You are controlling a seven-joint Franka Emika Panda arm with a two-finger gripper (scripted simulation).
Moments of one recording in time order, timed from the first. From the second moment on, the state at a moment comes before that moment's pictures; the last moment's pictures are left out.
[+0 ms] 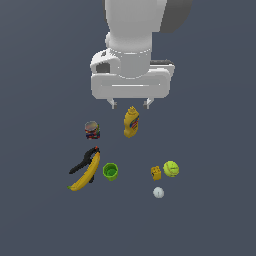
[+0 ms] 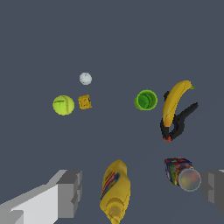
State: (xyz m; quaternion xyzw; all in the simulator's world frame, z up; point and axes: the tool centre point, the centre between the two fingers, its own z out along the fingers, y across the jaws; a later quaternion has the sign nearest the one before) arm 0.007 0.007 0.342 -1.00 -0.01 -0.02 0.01
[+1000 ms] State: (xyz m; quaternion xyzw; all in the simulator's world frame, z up) arm 0.014 0.008 0.347 -1.00 0.00 -0.02 -0.01
